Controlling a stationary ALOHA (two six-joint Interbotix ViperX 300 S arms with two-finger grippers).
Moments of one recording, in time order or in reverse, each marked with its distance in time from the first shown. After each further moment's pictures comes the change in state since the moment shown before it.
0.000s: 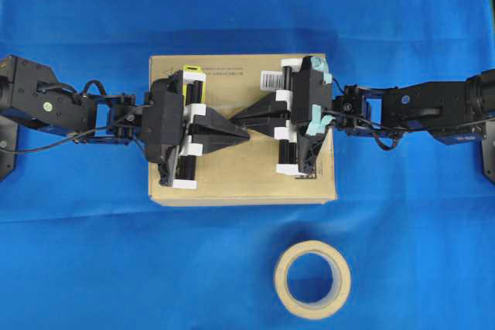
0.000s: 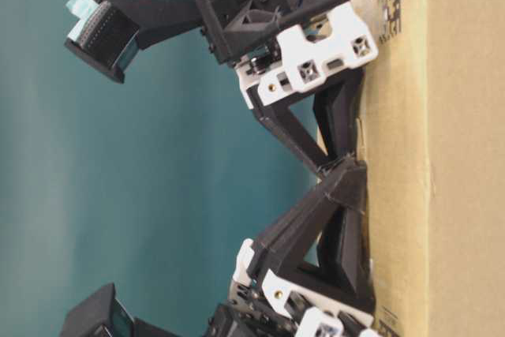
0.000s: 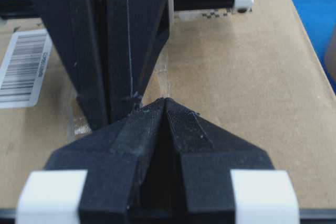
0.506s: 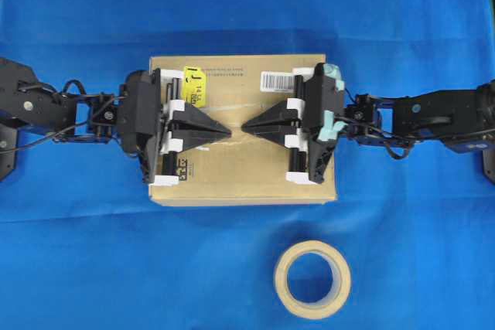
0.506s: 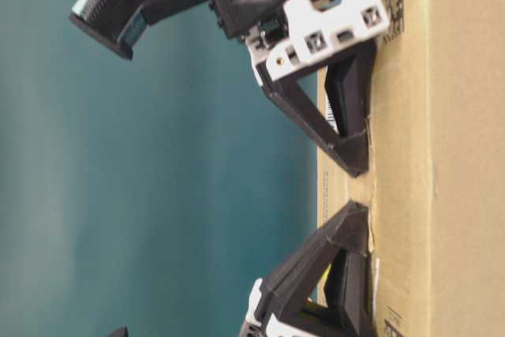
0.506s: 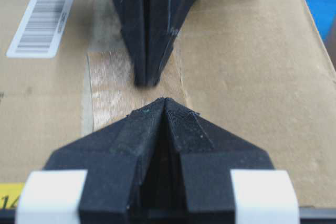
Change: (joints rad) left arm -0.003 -0.052 0.100 -0.006 -0.043 -0.071; right arm 0.051 -0.034 0.072 0.072 -0.005 0.002
